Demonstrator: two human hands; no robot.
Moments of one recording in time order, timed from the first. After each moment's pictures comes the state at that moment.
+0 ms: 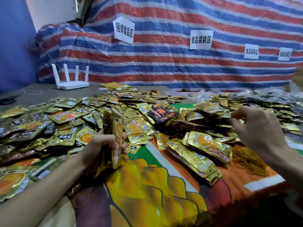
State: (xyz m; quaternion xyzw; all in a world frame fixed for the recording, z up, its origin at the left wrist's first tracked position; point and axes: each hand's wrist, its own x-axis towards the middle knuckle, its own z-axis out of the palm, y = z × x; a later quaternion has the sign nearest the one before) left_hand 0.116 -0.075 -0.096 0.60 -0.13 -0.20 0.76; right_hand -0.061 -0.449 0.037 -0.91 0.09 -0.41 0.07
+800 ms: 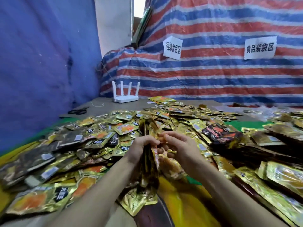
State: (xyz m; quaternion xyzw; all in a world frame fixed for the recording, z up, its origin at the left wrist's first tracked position) left_hand 0.081 -0.039 -0.029 0.52 -0.13 -0.13 0.83; right_hand 0.084 -0.200 -0.031 -0.66 -0.15 0.01 0.74
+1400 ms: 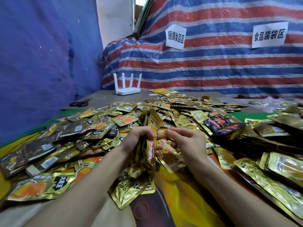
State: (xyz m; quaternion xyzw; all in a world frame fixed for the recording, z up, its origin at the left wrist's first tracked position) left_hand 0.084 -0.032 -0.029 0.55 -0.14 -0.20 0.80; right_hand 0.078 -0.204 -0.044 -0.68 -0.08 -0.16 0.71
